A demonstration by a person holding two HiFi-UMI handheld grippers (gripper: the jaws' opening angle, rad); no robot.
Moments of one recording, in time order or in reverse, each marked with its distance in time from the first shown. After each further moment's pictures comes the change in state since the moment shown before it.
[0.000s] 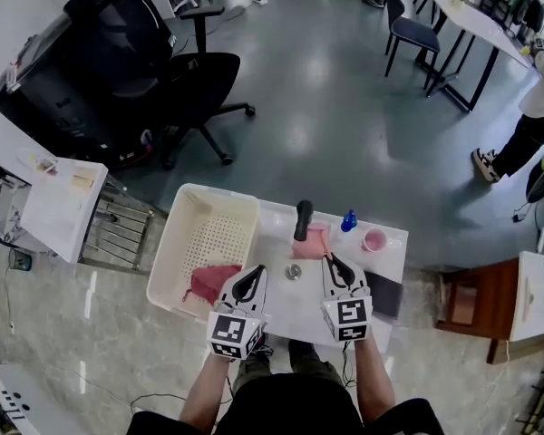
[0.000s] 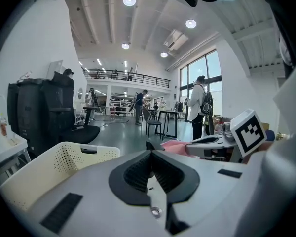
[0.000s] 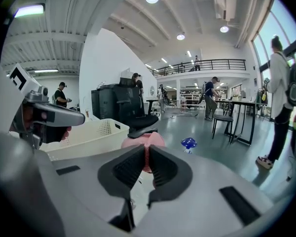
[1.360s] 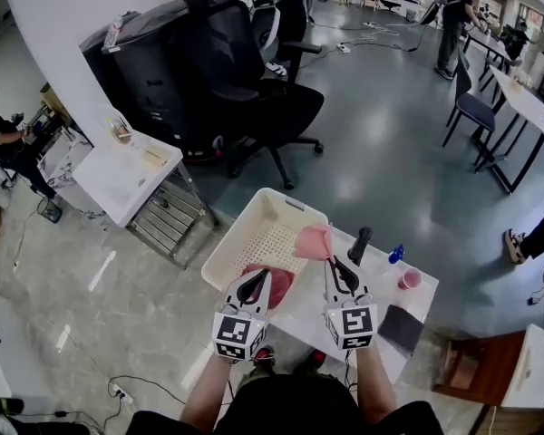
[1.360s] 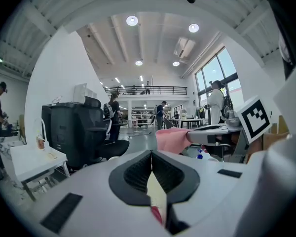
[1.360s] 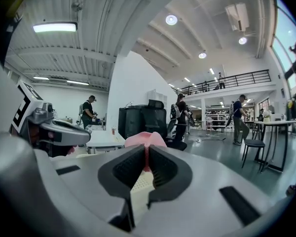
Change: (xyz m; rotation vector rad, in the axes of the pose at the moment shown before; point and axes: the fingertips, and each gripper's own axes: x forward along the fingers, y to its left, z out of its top) left arm -0.128 0.068 0.040 0.024 -0.145 0.278; right arm -0.009 0.132 0.124 -0.133 -0.256 0.255
